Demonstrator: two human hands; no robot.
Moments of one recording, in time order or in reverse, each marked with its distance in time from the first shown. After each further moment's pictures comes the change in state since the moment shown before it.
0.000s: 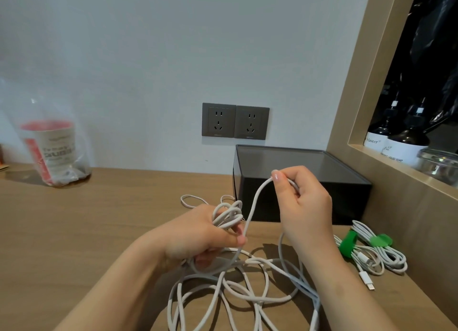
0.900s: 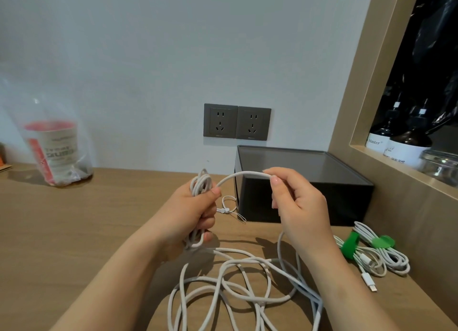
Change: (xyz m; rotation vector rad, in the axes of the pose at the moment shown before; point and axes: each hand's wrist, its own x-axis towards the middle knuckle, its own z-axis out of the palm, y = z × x) left_hand 0.009 -0.004 -0.008 -0.473 0.373 0.074; right_hand -0.001 0.004 0.001 0.031 -0.152 0.056
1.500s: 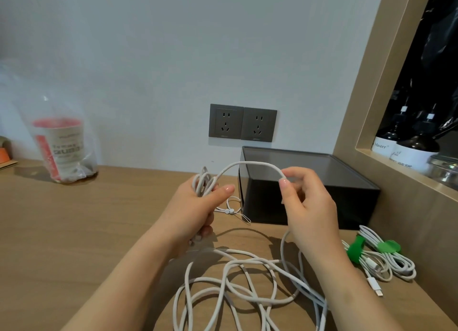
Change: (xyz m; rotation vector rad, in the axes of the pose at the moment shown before) left_hand 0.001 0.000 -0.002 0.171 0.154 0.136; right_hand 0.000 -0.002 -0.002 -0.078 0.038 0.096
